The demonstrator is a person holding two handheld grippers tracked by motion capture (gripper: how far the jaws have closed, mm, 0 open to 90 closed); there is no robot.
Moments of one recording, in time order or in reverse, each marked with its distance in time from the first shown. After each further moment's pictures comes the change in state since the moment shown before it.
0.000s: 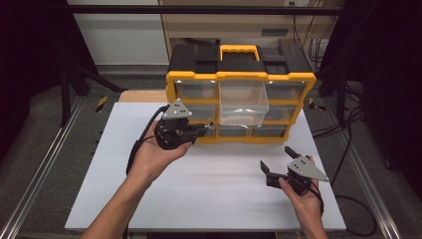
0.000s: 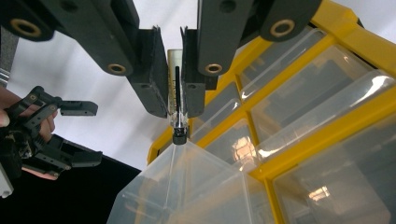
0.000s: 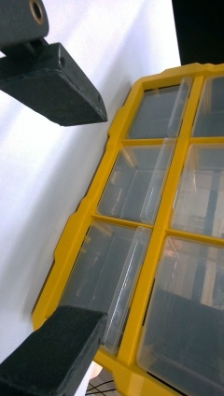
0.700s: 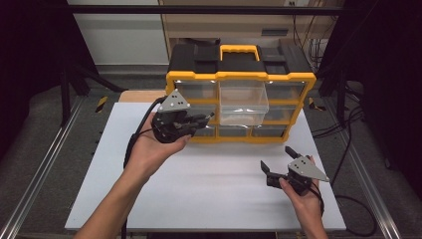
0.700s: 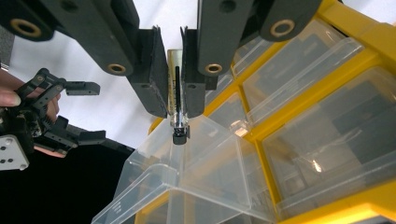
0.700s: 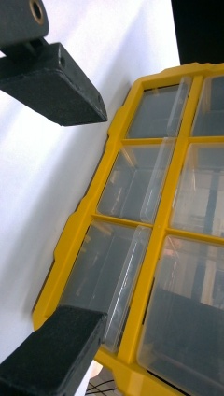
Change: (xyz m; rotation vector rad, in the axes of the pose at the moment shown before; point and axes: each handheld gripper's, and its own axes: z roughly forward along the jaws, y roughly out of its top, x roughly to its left) left arm -0.001 0.020 -0.013 -0.060 0.008 0.039; right arm -0.001 0.000 0.000 -0.002 -0.001 0.003
